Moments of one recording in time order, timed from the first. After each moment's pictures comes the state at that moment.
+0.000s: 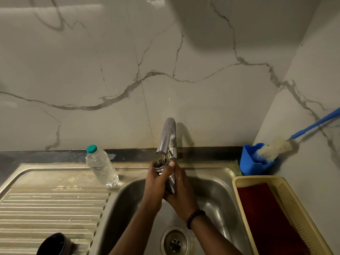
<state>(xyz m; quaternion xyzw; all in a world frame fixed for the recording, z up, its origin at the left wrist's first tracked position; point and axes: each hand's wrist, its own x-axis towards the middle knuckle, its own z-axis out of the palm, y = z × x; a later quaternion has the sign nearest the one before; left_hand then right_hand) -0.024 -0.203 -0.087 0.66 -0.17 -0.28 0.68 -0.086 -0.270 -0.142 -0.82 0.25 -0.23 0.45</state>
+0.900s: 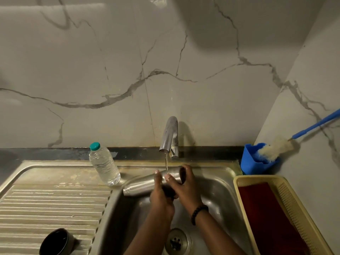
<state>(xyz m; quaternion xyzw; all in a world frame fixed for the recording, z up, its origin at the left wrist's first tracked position) -0.048 -0.201 -0.108 0.44 0.19 -0.37 0.79 -0.099 -0.268 -0.113 -0.65 0.33 -0.22 0.64</state>
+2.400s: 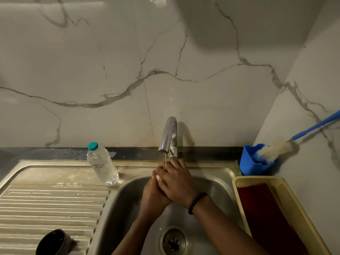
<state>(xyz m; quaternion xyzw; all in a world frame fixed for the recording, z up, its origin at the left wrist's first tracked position) -0.022 -0.175 -0.123 0.80 -0.38 -0.11 0.46 -0.081 -0.282 -0.088 -0.97 0.07 -0.25 0.01</state>
